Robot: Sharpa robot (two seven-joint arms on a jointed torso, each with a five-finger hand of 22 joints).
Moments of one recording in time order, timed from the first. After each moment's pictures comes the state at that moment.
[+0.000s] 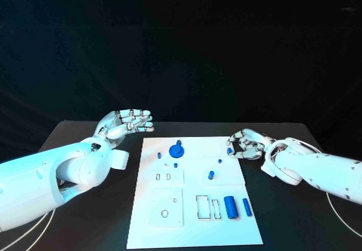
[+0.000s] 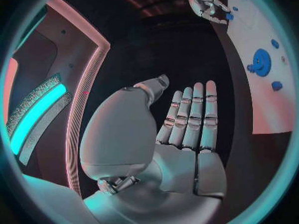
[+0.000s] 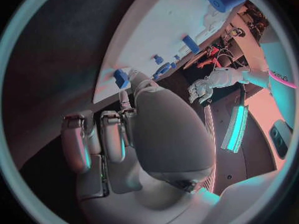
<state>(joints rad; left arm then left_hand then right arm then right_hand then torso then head) 1.21 -0.92 -0.01 1.59 -0.05 -0.36 0.44 1.40 -0.22 0.54 0.11 0.06 0.83 0.21 0.33 0.17 1.06 0.18 0.07 0.07 0.97 0.13 0.29 0.31 0.18 0.86 0.24 0.43 0.18 1.21 -0.86 -0.16 1.25 -1.09 -0.37 0.18 1.52 -0.19 0.21 0.23 0.21 0.90 0.17 0.18 0.34 1.45 0.08 1.43 1.31 1.47 0.00 1.55 1.31 0.01 1.47 0.11 1.57 1.31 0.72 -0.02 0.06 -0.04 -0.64</state>
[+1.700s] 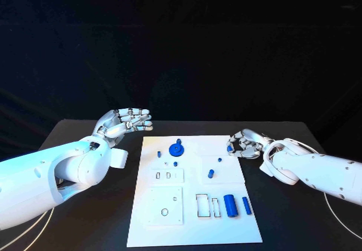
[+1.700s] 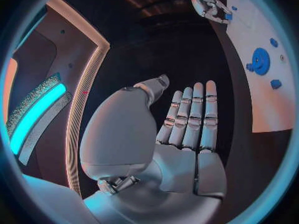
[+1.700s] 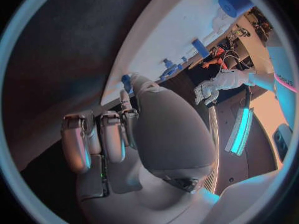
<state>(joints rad) 1.21 -0.92 -0.01 1.59 -0.05 -0.36 0.43 1.40 -0.22 0.54 0.11 0.06 0.83 0.21 0.33 0.17 1.06 0.18 0.07 0.07 0.97 0.13 0.29 0.31 0.18 0.86 0.24 0.43 0.18 1.19 -0.84 -0.16 1.22 -1.10 -0.40 0.14 1.49 -0.20 0.27 0.24 0.13 0.94 0.16 0.18 0.33 1.46 0.07 1.44 1.31 1.47 0.00 1.55 1.31 0.01 1.47 0.11 1.57 1.31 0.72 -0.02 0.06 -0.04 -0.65</state>
